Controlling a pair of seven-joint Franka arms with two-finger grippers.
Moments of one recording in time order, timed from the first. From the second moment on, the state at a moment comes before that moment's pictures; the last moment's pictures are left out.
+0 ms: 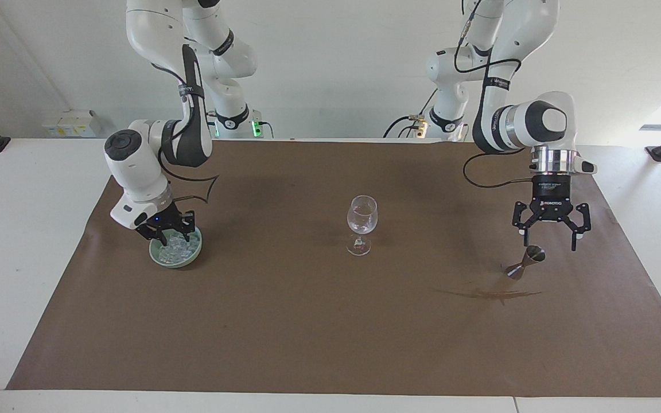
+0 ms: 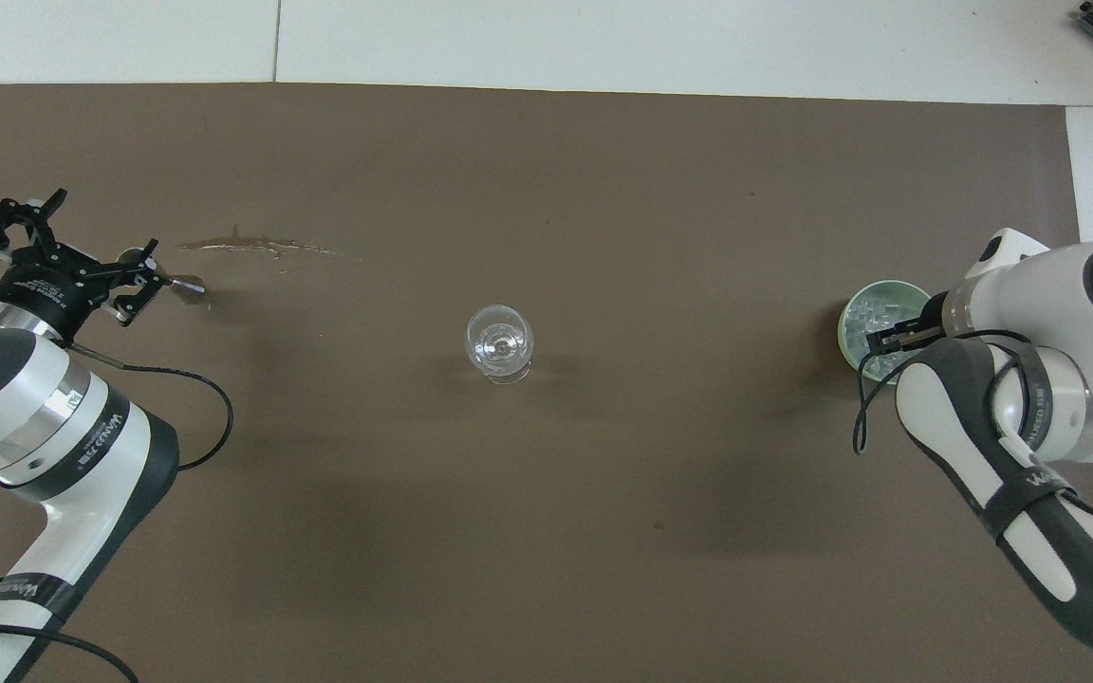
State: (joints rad) left arm 0.07 0.07 -0.19 -2.07 -1.98 3.15 -0.46; right arm -0.03 0.18 -0.06 -2.11 -0.03 2.34 -0.31
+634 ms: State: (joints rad) left arm 0.07 0.07 -0.19 -2.03 -1.92 3.16 -0.29; right arm -0.04 0.18 -0.06 -2.11 -0.04 2.34 -0.31
